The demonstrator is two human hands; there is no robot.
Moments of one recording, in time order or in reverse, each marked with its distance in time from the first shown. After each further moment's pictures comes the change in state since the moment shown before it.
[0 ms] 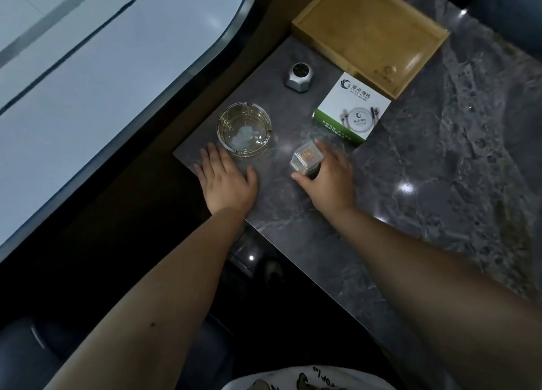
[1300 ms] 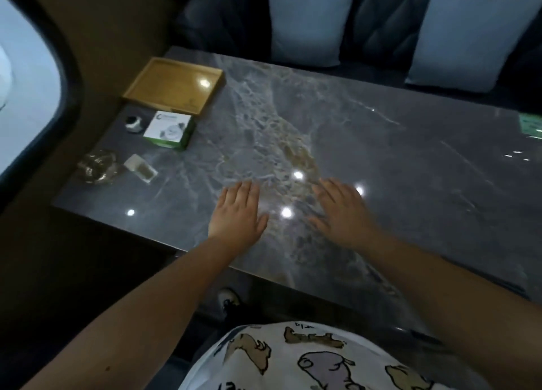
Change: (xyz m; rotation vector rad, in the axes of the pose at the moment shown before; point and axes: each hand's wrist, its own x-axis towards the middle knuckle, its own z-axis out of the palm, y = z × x) left_hand -0.303 0.243 -0.020 0.307 -0.036 0.951; right_hand -0.275 0.255 -0.288 -0.471 -0.048 -0.081
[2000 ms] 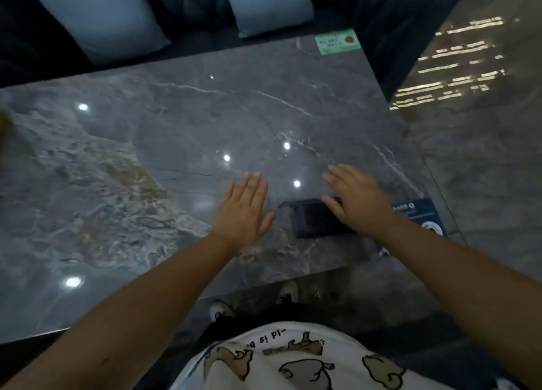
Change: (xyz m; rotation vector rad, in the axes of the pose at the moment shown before) left_hand 0.050 0.320 0.025 -0.037 -0.099 0.641; right_hand -0.271 0.238 -0.016 0.028 0.149 0.450
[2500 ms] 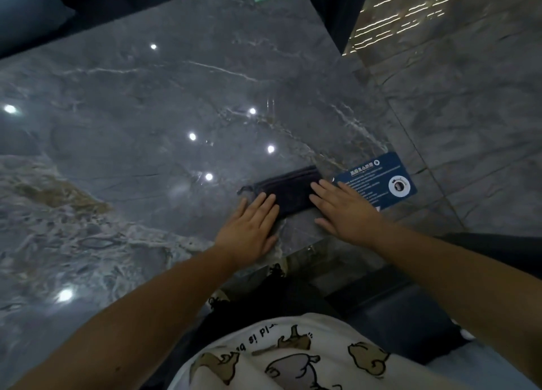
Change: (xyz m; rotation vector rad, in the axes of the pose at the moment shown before) left_hand 0.013 0.059 0.072 0.074 -0.296 0.400; right_hand -0.088 0.032 0.050 -0.071 -0.406 0.021
